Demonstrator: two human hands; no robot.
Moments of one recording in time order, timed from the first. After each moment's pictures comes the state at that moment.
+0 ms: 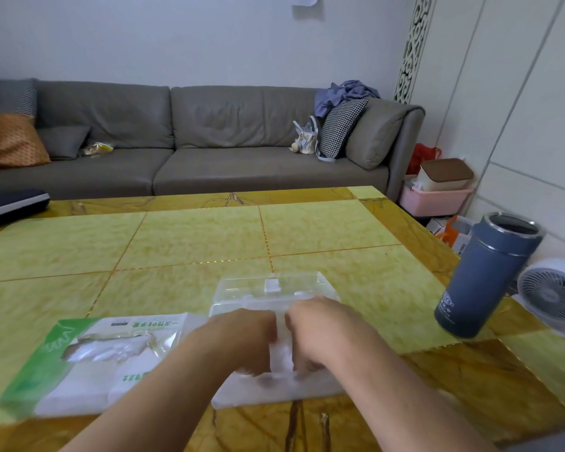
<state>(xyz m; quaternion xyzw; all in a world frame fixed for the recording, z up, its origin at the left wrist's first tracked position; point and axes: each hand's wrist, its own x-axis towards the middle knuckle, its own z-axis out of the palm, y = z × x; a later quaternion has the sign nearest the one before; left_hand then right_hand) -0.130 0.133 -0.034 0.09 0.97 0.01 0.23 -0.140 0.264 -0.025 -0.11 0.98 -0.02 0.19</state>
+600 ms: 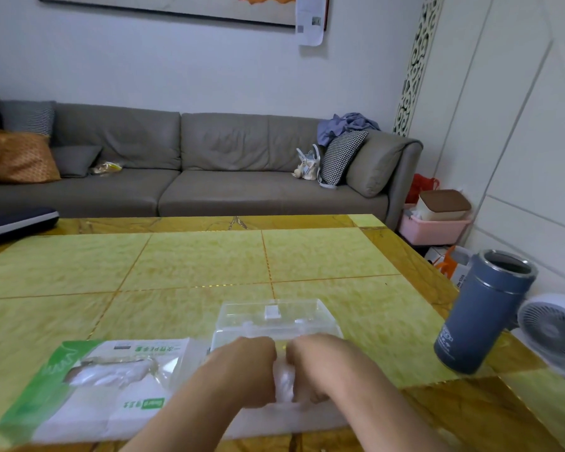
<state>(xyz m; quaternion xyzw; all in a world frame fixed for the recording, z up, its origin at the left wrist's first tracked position) -0.128 0.132 -0.046 0.04 0.98 0.06 0.18 -0.157 0.265 -0.041 -0.10 0.96 0.01 0.25</state>
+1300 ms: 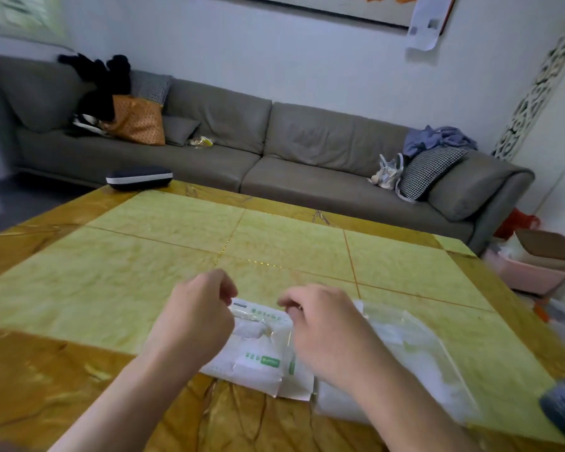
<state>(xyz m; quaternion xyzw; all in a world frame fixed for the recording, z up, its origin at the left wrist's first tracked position) -0.055 -0.049 -0.033 -0.18 0.91 0.34 -0.16 -0.100 0.135 -0.009 -0.28 0.94 -0.19 -0.03</state>
